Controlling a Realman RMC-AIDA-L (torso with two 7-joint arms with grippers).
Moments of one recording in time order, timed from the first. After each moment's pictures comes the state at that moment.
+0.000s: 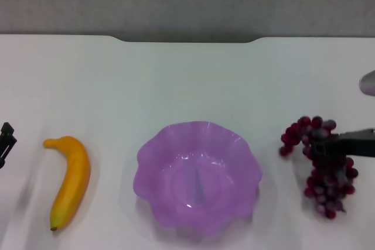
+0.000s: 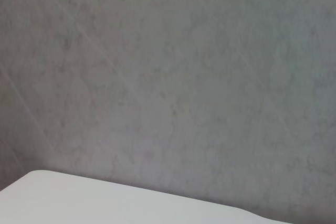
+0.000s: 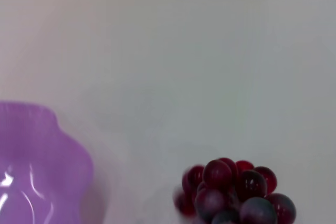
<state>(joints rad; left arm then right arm) -0.22 -2.04 -1.09 -0.27 -0.61 -1.10 2.76 0.24 2.00 1.53 1.41 -2.57 0.89 -0.26</state>
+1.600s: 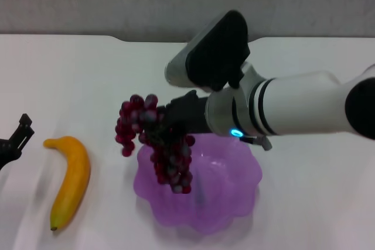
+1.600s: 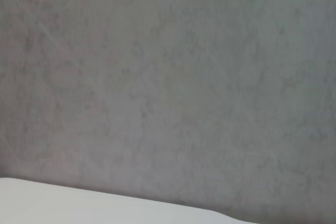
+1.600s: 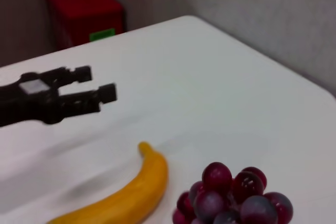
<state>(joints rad) -0.26 -2.04 -1.08 -0.26 -0.58 -1.08 2.76 0.70 2.01 1.11 1.29 -2.34 0.70 -0.33</state>
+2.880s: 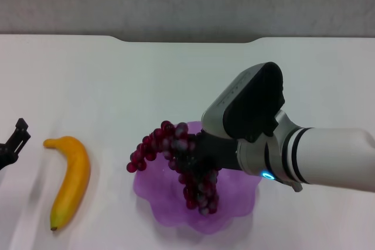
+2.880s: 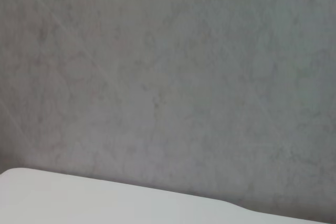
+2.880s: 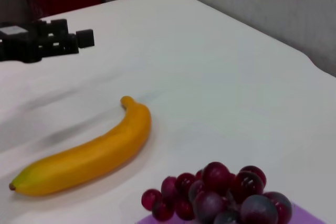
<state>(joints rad) -0.25 -2.04 -1.09 -0.26 -0.59 -1.06 2.77 0.46 2.01 1.04 1.38 -2.46 0.62 -0.33</state>
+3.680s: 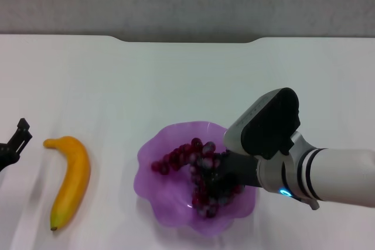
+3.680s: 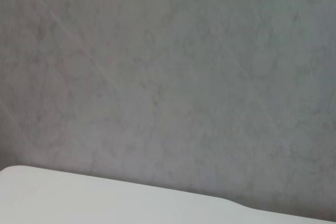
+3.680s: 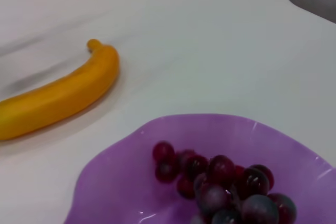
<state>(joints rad) -0.26 -2.04 -1.09 -0.26 -0.59 -1.05 2.77 0.43 2.01 1.03 1.26 -2.46 0.58 -0.33</state>
